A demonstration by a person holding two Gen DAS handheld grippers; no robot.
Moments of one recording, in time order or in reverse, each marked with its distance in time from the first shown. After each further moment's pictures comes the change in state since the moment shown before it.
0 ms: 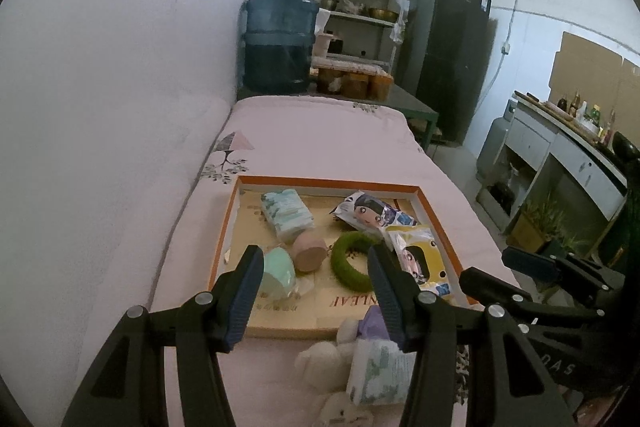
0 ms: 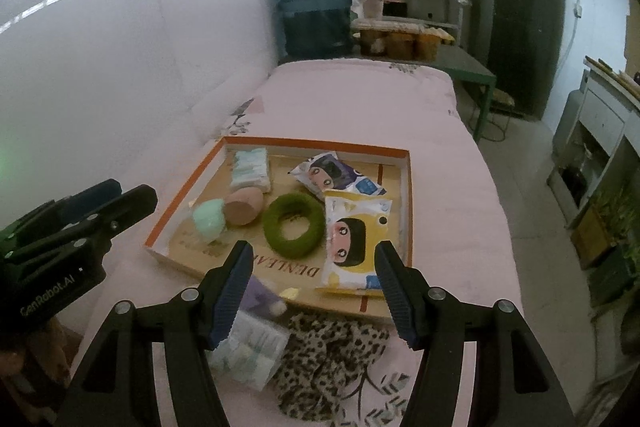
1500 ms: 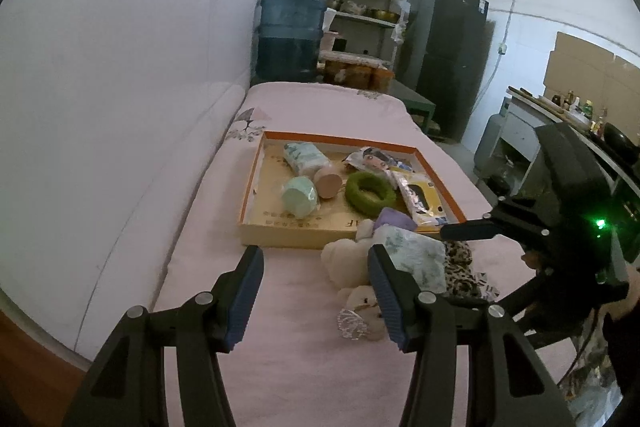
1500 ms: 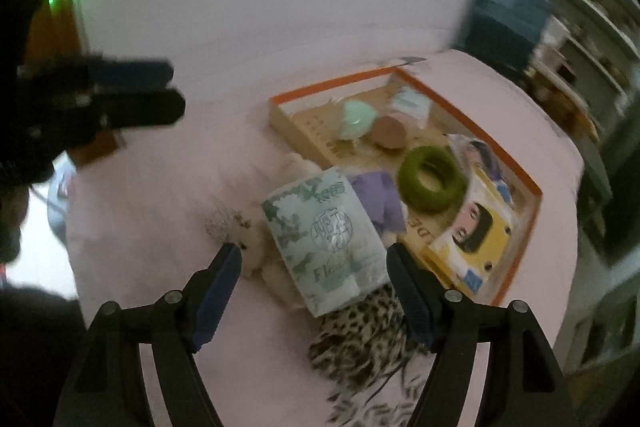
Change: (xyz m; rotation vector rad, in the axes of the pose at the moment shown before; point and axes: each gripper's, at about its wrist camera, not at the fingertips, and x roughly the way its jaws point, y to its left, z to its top) left arm -0.054 0.027 -0.080 -0.012 -0.004 -0.001; right arm 0.025 0.057 -0.066 -0.662 0.145 0.321
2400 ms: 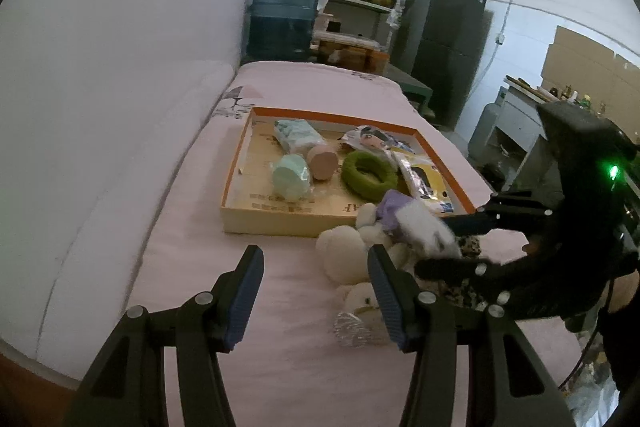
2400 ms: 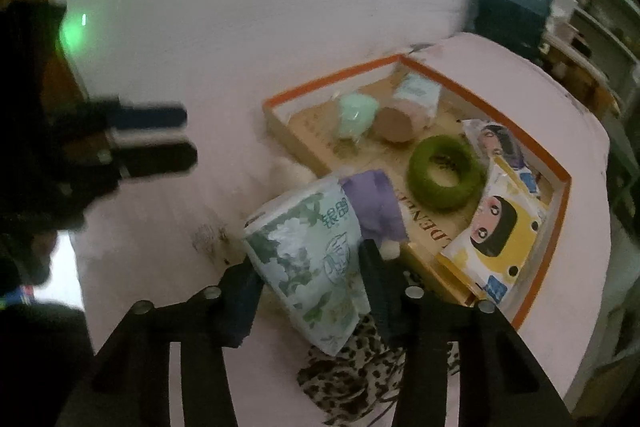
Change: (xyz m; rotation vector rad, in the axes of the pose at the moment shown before) left arm 0.034 0.001 -0.010 -0.003 0.056 -0.051; right arm 0.020 -0.034 0.002 0.141 -0.051 0.108
